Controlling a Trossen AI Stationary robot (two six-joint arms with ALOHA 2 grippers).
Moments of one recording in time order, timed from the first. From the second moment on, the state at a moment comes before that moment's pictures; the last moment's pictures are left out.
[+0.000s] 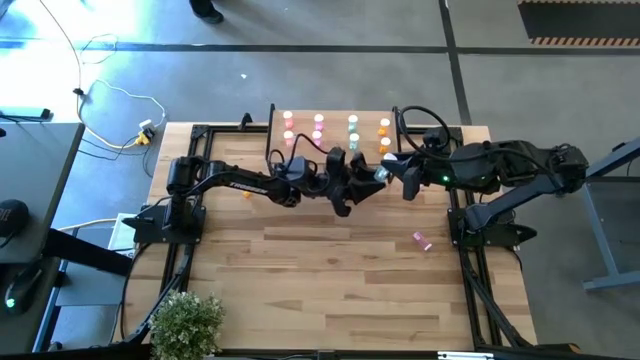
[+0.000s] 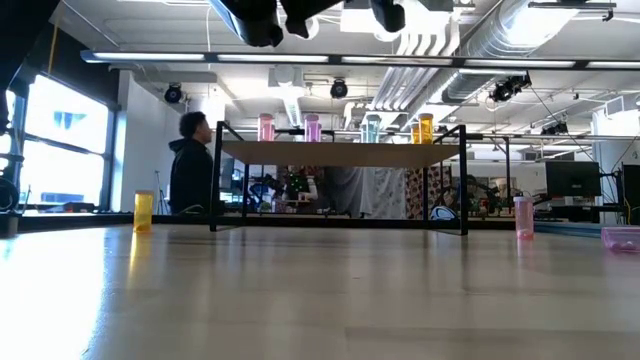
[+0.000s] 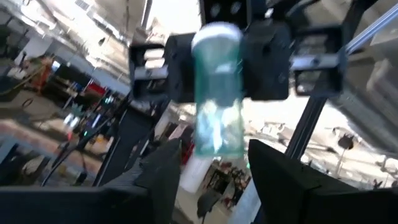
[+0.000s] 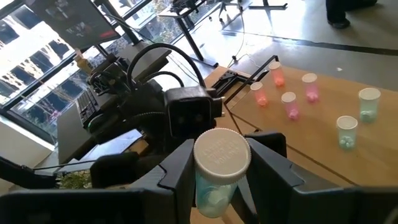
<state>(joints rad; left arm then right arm) 0.16 1.97 1.37 1.10 0.15 -0.61 0.26 1.18 1.60 -0.83 0.62 0.78</state>
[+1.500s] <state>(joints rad) 0.30 1.56 1.37 0.23 0.06 -0.12 -0.19 1.11 1.49 -0.91 0.60 0.57</state>
